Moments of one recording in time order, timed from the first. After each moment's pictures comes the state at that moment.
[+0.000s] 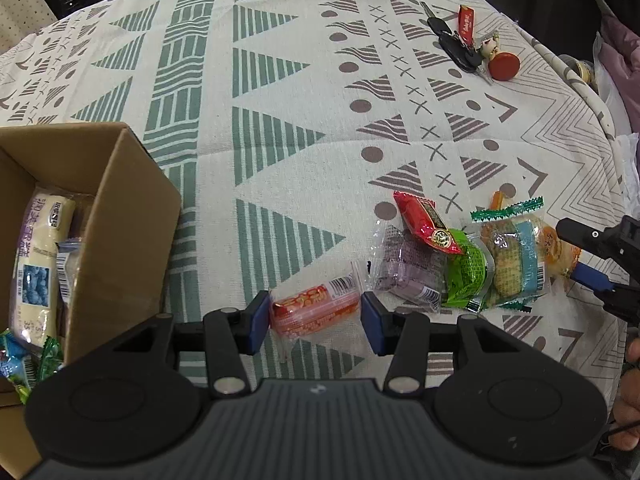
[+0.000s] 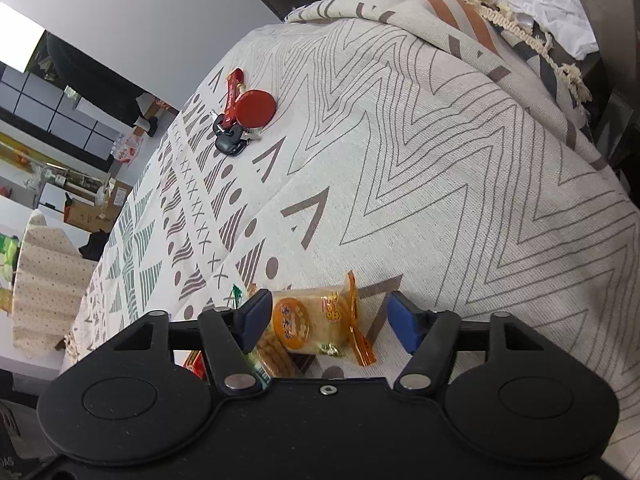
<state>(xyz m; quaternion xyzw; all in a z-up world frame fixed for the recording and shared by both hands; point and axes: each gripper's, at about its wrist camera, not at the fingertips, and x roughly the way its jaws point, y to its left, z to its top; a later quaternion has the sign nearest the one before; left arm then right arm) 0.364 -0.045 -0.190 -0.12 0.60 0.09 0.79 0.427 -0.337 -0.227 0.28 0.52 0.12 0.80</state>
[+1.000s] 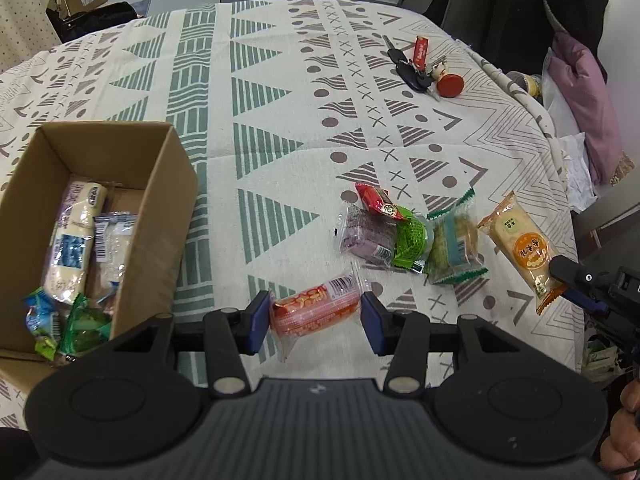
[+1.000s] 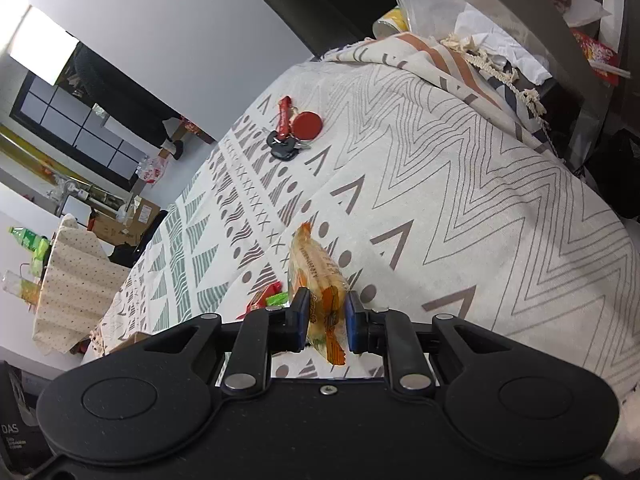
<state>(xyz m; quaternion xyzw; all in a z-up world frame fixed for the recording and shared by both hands) 0.302 -0.053 -0.131 -0.13 0.56 0.06 0.82 0.332 -0.341 -0.156 0.28 0.46 0.13 0.83</state>
